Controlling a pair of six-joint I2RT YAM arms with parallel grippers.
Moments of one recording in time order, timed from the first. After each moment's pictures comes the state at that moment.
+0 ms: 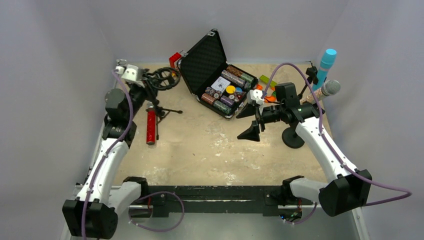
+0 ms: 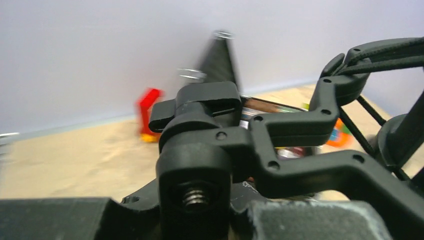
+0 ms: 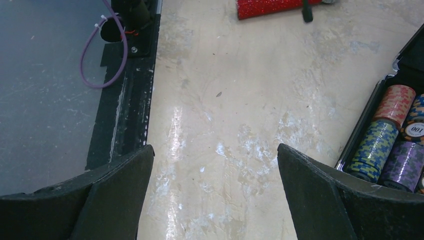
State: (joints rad) left arm -0.01 0.96 0.84 0.21 0.28 -0.13; right arm 0.29 1.20 1.09 -0.73 -1.15 -0.68
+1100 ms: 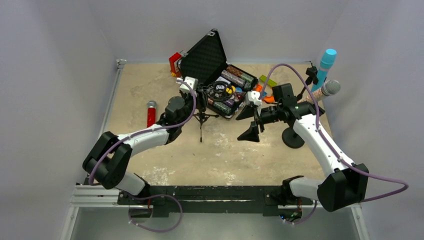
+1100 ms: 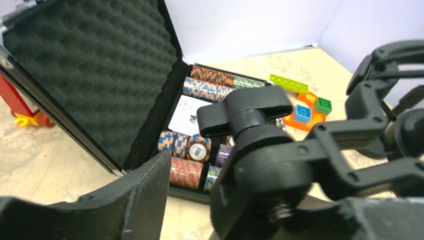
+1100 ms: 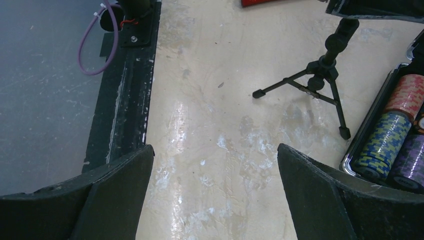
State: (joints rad) left arm -0.61 1.50 0.78 0.73 -0.18 -0.17; right arm 0.29 1.24 1.09 -0.78 -1.15 -0.75
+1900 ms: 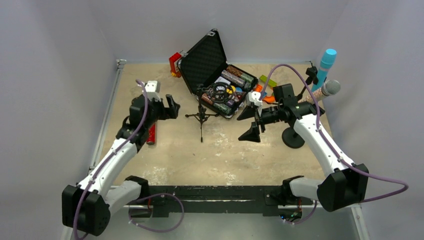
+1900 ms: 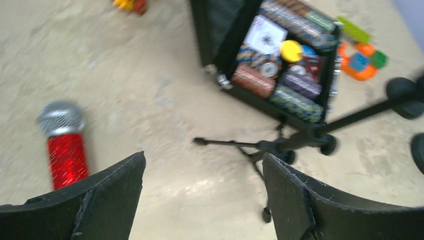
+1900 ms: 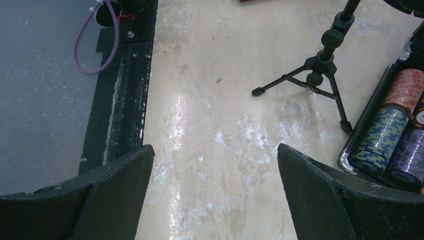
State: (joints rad) left arm -0.33 0.98 0.66 0.05 0.03 -0.26; right arm 0.27 1.24 1.09 -0.81 -1.14 -0.78
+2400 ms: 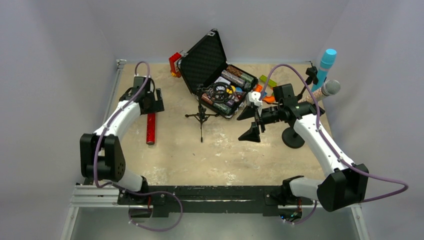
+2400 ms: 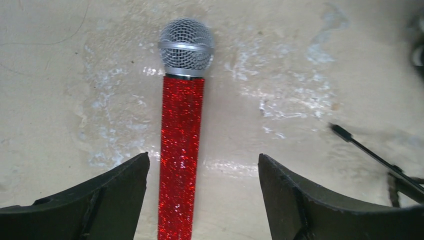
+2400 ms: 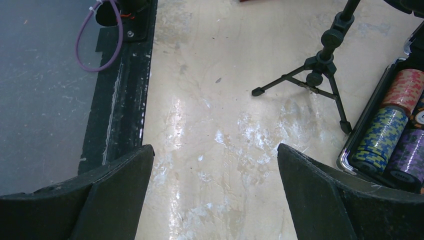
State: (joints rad) left arm -0.09 1.47 1.08 -0.51 -0.14 -0.27; right arm 0.27 1.24 1.09 -0.81 -1.14 -0.79
